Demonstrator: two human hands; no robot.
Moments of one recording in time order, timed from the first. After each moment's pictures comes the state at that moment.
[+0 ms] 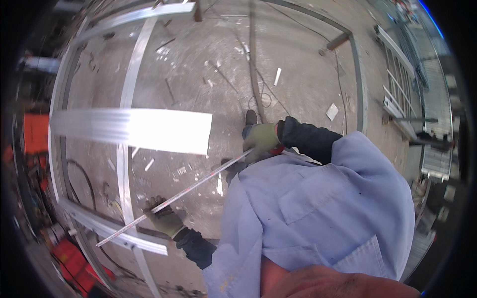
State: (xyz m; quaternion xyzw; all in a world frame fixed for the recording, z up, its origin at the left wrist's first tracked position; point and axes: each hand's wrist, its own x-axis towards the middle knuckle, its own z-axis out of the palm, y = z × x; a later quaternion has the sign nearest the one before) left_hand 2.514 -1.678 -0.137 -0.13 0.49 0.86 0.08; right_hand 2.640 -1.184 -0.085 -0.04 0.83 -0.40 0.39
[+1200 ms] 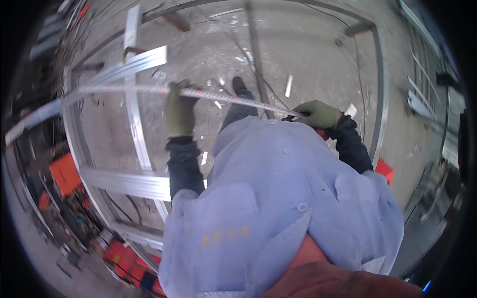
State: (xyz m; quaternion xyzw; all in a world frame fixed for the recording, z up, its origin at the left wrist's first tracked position) left_hand 2.206 -0.903 -0.104 0.13 0.59 0.69 0.40; right_hand 2.594 -0.689 -0.078 0.34 0.66 -0.64 0.19
